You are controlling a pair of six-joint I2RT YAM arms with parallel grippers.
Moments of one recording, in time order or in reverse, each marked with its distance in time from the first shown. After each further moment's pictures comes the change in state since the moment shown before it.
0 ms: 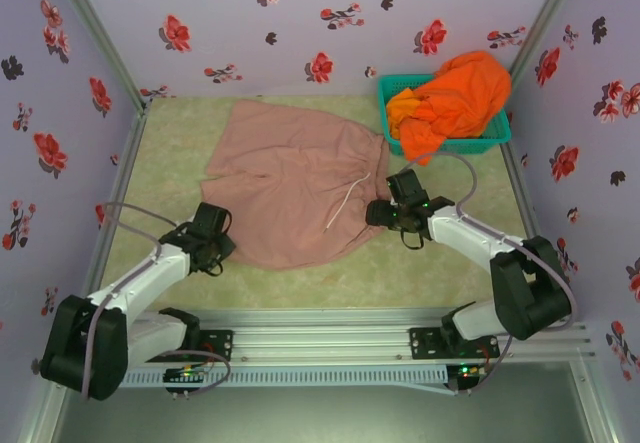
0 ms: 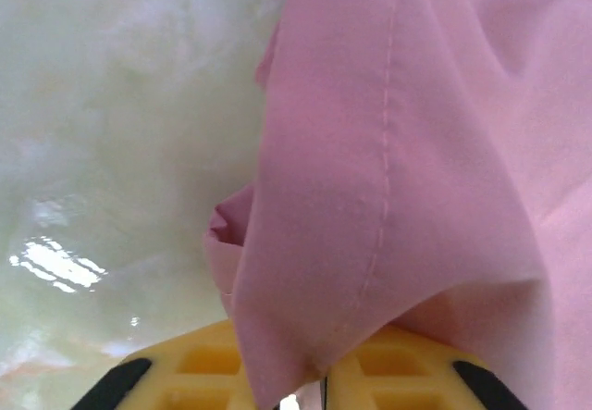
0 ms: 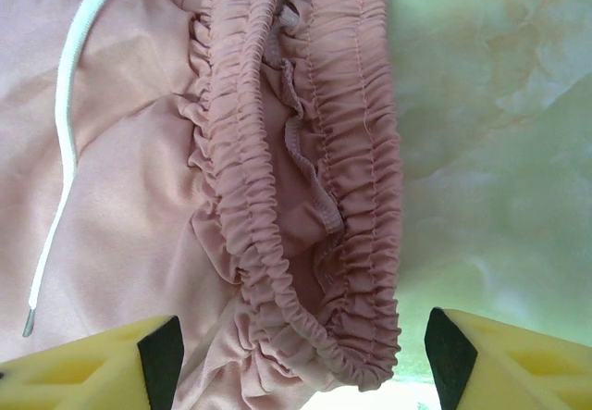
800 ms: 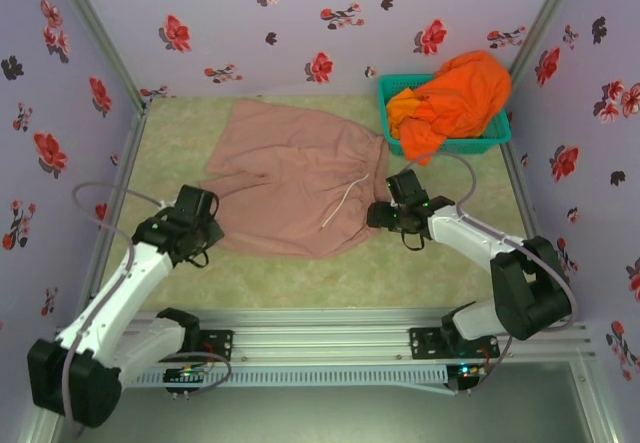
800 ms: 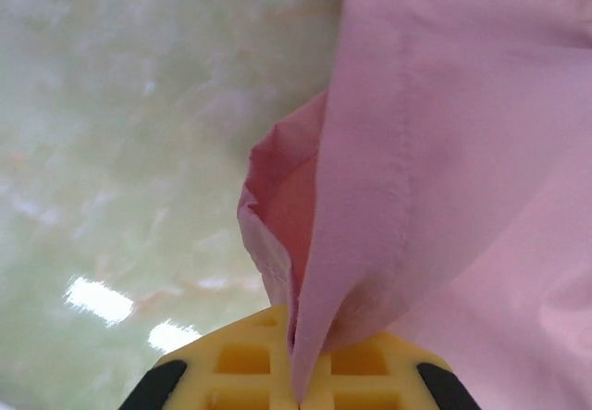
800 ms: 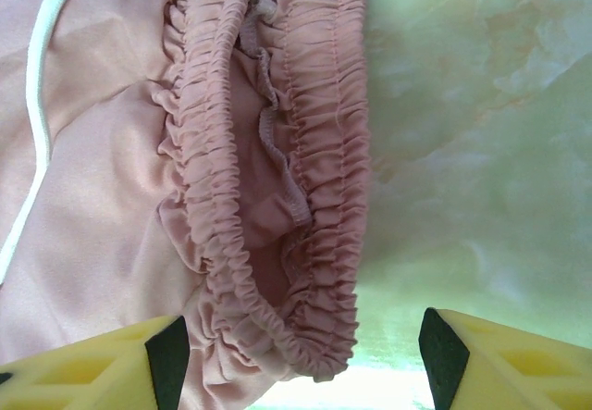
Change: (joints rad) left arm 0.011 -0.225 0.224 -0.420 -0.055 0.109; right arm 0.000 -0.007 0.003 -0.039 -0.007 -0.008
